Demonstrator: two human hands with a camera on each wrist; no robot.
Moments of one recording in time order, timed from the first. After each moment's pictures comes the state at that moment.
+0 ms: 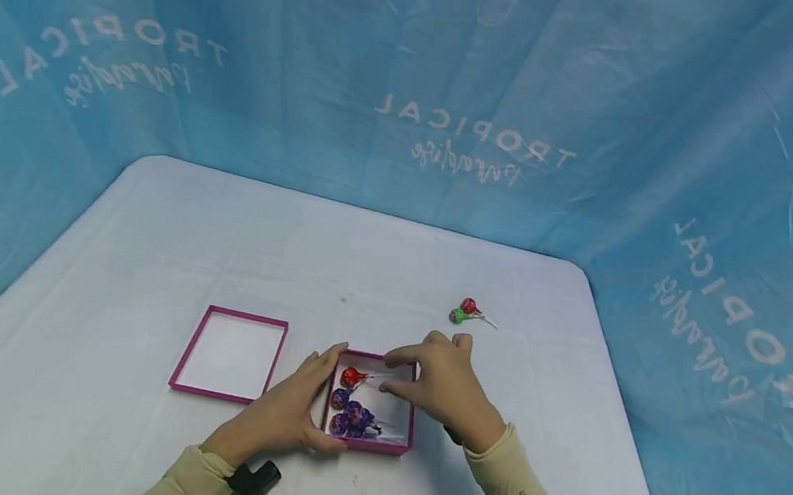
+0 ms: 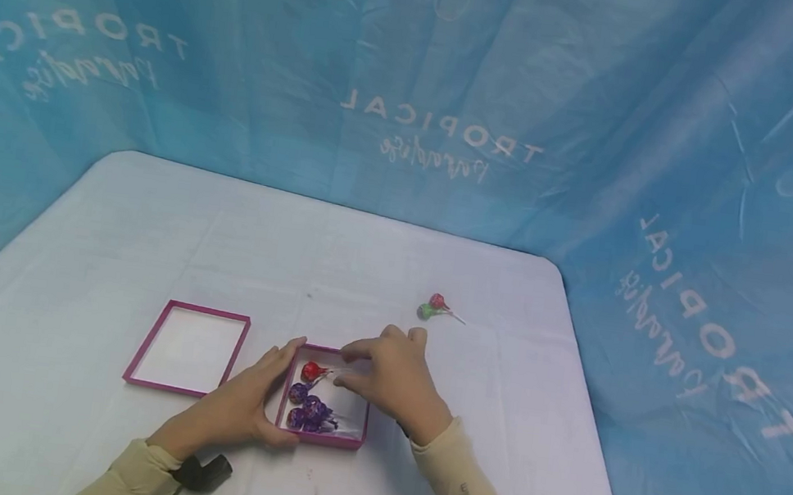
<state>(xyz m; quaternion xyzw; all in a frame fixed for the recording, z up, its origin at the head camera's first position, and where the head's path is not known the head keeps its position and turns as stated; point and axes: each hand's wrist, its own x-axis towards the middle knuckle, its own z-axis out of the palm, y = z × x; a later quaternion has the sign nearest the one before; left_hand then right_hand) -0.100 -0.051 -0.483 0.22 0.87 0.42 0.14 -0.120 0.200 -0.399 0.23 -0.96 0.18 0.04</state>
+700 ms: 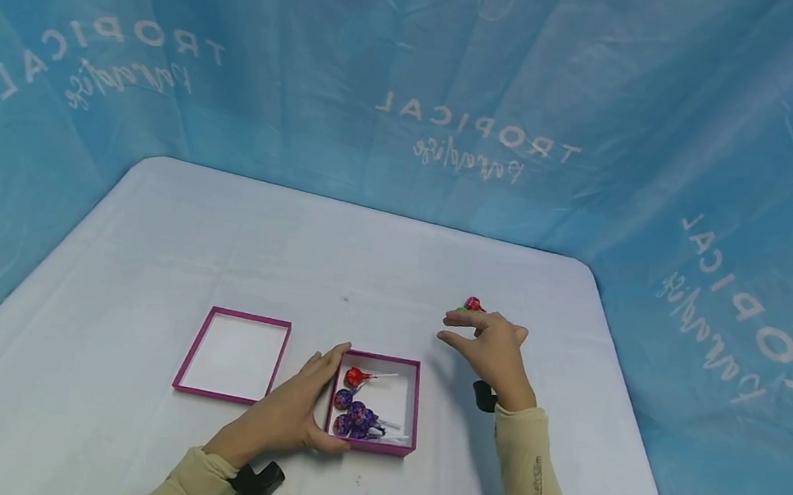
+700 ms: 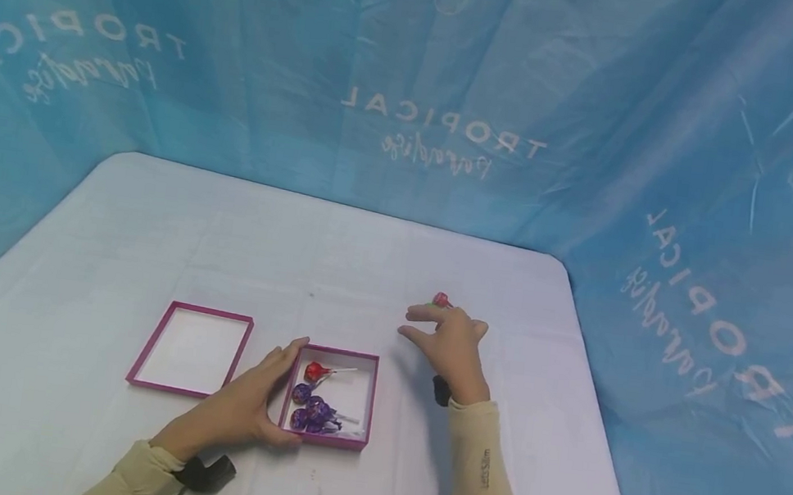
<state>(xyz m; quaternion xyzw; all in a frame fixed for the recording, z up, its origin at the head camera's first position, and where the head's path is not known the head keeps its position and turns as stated) -0.101 -0.049 -0.484 0.22 0.87 0.41 0.13 -0.170 0.266 -0.425 0.05 -0.95 0.30 0.08</state>
